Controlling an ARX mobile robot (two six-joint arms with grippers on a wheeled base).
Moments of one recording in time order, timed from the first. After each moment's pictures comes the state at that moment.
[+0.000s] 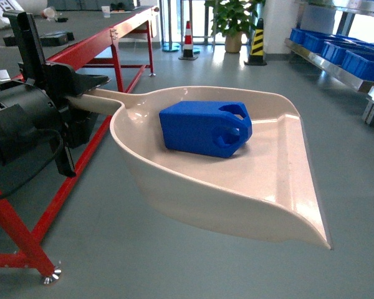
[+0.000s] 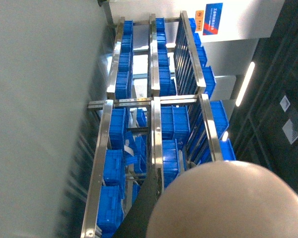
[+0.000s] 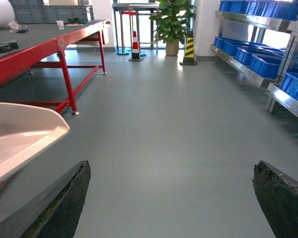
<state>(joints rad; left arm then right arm) -0.19 1.91 0.67 1.28 0.20 -1.52 0.00 0.72 0.11 0.61 0.00 0.00</state>
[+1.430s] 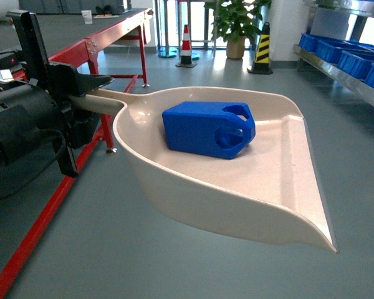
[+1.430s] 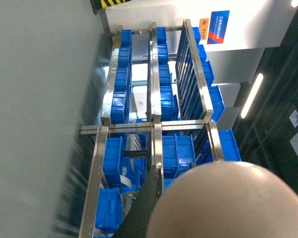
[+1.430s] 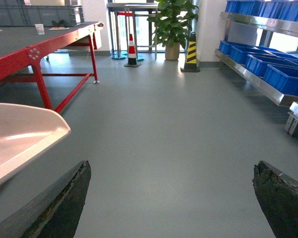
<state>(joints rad) -0.19 1.91 0.67 1.28 0.20 -1.52 0.00 0.72 0.11 0.61 0.00 0.00</state>
